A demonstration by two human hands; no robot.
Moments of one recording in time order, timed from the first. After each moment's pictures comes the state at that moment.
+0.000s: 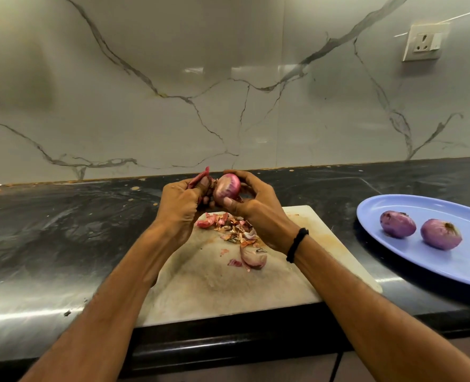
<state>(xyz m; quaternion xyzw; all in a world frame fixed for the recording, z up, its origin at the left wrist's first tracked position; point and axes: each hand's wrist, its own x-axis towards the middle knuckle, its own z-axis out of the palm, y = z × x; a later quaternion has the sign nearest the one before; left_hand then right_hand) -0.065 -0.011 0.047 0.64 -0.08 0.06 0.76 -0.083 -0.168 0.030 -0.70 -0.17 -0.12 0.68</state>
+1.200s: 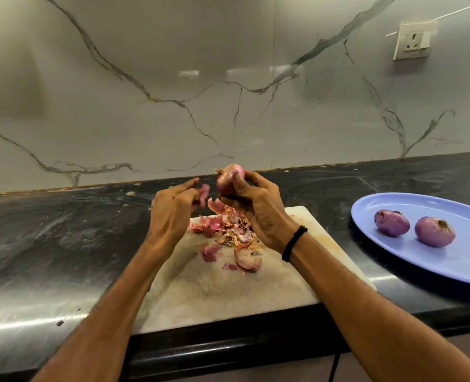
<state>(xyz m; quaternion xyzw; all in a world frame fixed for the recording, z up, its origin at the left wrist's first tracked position) -0.076 -0.006 0.044 0.77 -0.09 0.17 0.60 -0.083 -0.171 0.040 -0.52 -0.11 -0.09 0.84</state>
